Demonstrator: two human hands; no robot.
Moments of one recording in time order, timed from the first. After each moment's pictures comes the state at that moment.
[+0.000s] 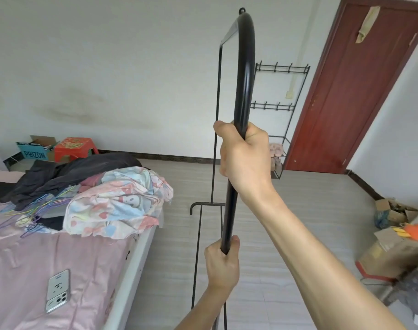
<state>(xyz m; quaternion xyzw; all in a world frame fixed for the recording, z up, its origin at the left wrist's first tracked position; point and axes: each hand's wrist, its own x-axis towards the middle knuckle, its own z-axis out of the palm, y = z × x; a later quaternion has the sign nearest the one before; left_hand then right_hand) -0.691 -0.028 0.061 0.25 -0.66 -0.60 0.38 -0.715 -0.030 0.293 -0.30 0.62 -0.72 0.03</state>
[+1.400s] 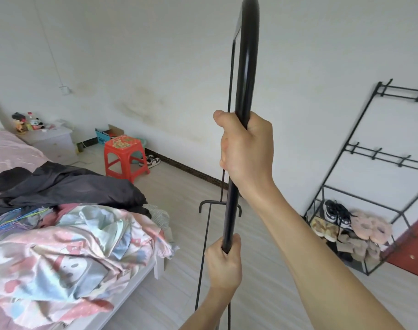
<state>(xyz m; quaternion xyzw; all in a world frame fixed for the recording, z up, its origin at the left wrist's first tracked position) -1.301 -0.342 0.076 0.43 -0.52 -0.55 0.50 -1.315 -0.371 0.296 -0.46 0.52 -0.70 0.17</state>
